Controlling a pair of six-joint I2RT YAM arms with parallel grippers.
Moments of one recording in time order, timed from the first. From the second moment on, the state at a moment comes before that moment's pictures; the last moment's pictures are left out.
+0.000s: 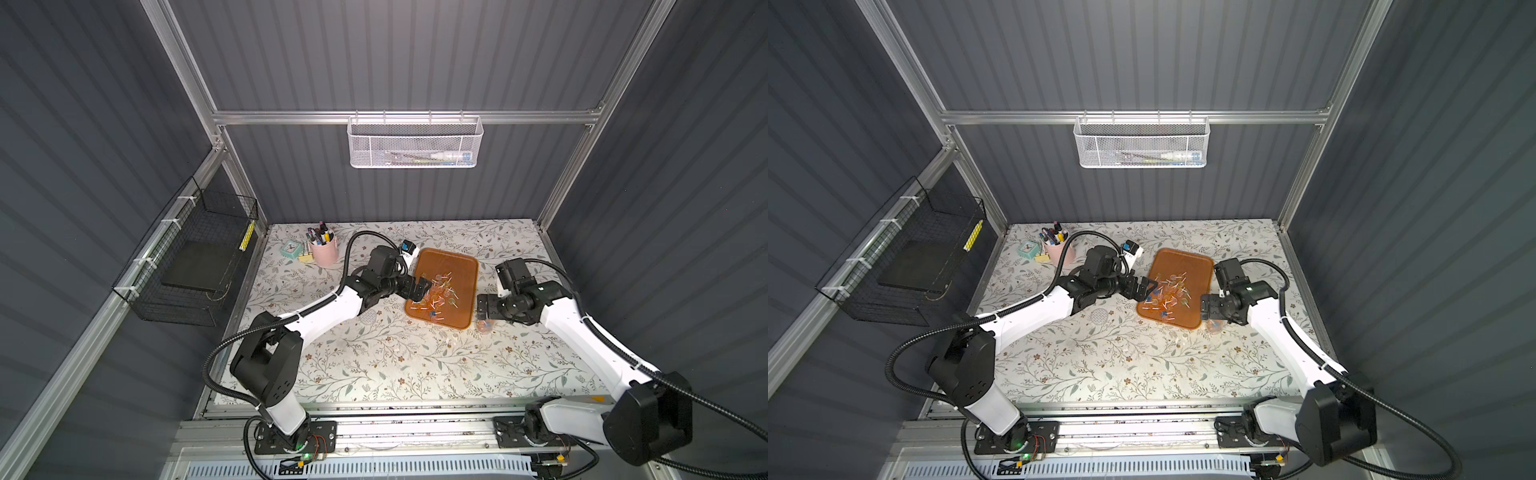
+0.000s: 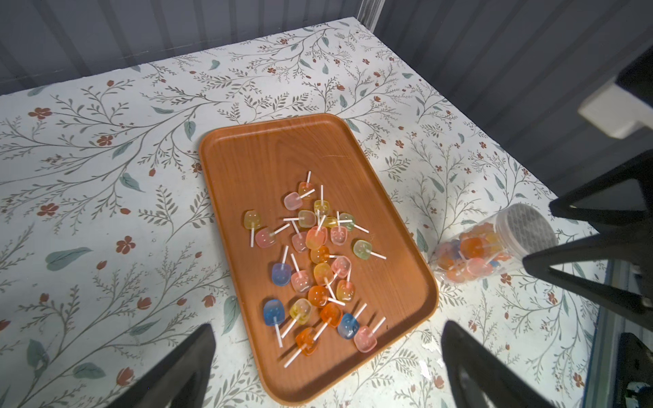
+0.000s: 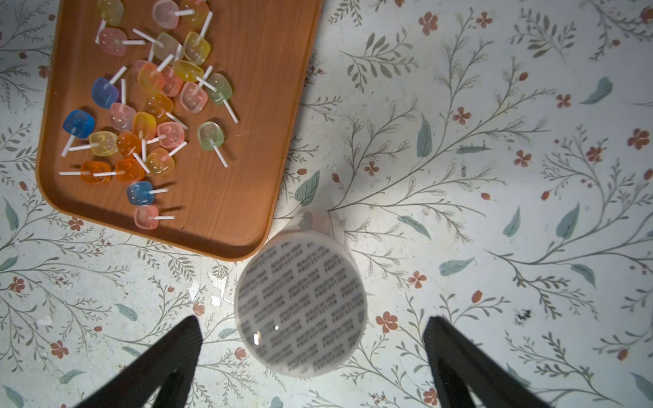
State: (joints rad) left arm -0.68 1.67 1.19 -0.10 0.25 -0.14; right arm 0.28 1.28 1.00 -0.88 0.08 0.31
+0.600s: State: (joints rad) left arm -0.71 1.69 1.19 -0.13 0.20 -0.11; right arm 0.28 1.41 1.00 -0.80 0.05 0.31
